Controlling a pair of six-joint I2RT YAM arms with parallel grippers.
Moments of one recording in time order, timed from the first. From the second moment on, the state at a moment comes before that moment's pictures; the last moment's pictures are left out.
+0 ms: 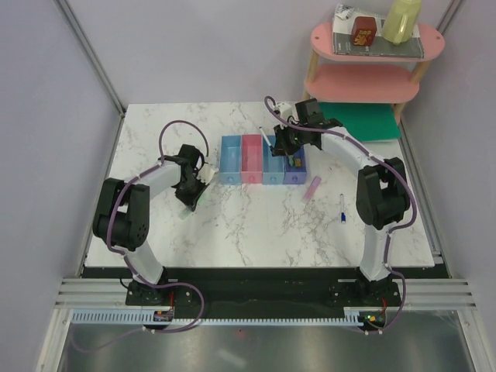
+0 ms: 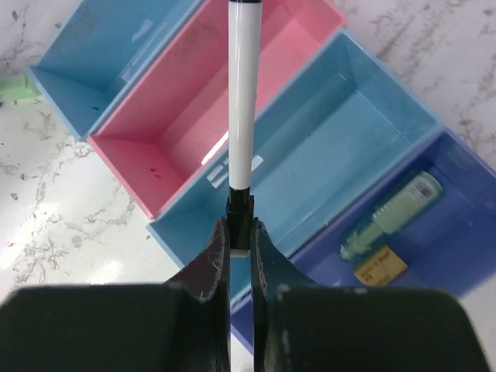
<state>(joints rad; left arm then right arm) -0.25 1.74 1.06 -0.71 0.07 0.42 0.34 1.98 1.63 -0.49 -0.48 -0.16</state>
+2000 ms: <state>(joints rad) -0.29 2.15 1.92 -0.82 0.44 0.20 0.29 1.53 1.33 -0.58 -0.36 -0.32</state>
